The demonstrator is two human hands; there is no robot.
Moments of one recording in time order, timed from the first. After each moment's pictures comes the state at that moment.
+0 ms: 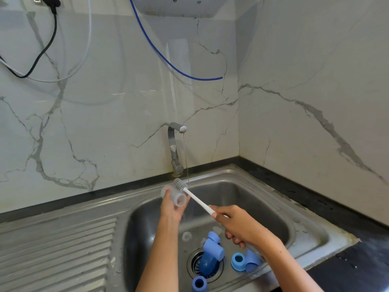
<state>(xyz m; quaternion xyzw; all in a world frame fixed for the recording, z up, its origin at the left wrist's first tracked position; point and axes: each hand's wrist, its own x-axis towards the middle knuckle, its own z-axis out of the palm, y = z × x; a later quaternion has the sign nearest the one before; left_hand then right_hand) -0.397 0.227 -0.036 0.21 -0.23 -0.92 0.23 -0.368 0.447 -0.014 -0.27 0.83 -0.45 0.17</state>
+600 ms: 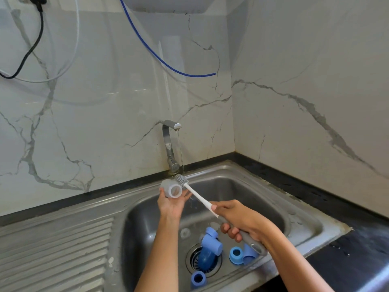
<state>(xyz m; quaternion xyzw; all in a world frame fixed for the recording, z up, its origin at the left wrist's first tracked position) -0.408 0.225 -0.046 0.15 -0.14 -0.96 0.19 -0.368 0.453 -0.003 -0.20 0.75 -0.55 0.30</state>
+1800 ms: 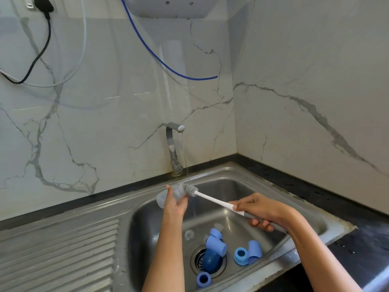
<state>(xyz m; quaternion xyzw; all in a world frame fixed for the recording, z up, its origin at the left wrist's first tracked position) -0.401 0.233 -0.034 0.20 -0.16 -0.94 0.24 -0.399 0.491 0.005 -0.22 0.83 -0.44 0.28</state>
